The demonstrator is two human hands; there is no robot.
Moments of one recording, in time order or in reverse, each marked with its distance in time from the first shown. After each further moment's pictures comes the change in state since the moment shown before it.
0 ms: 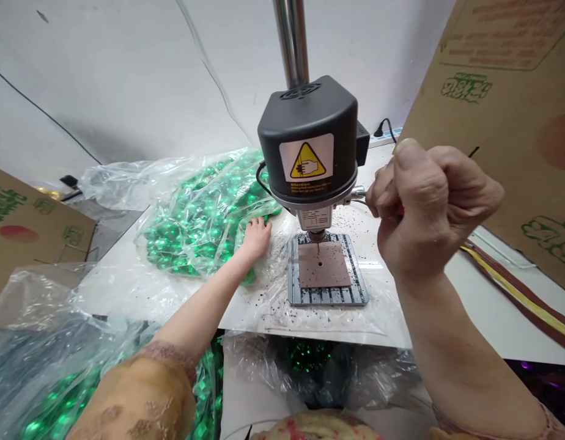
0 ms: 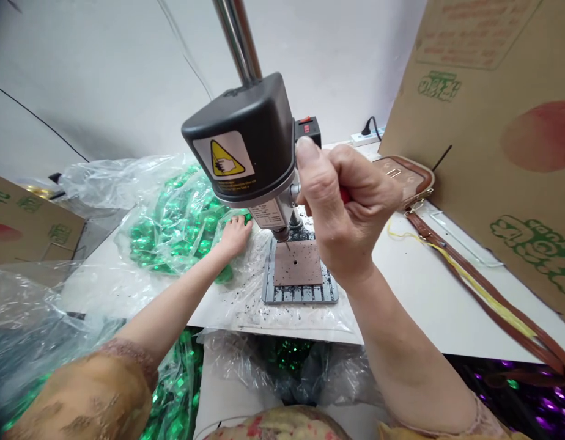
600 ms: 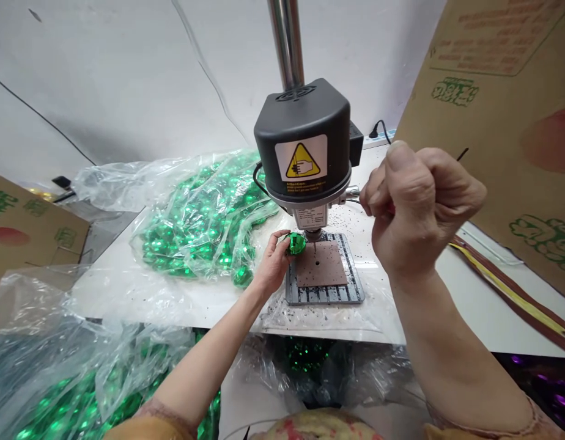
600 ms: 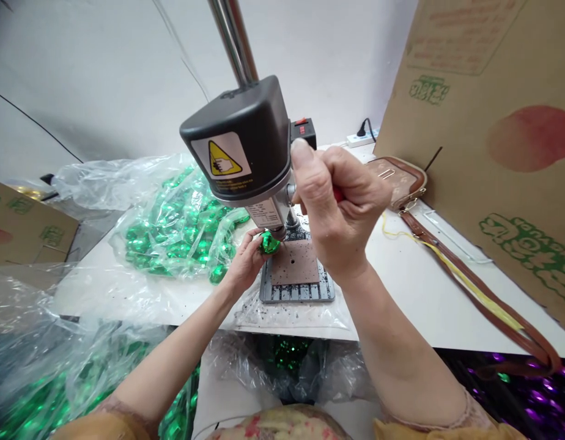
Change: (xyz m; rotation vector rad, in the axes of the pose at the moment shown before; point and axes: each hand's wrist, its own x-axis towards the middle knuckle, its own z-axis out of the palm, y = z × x) left_hand -0.077 0.082 0.016 -1.542 -0.042 -0.355; right_hand 0.000 0.002 -0.002 -0.001 -0.020 -0.013
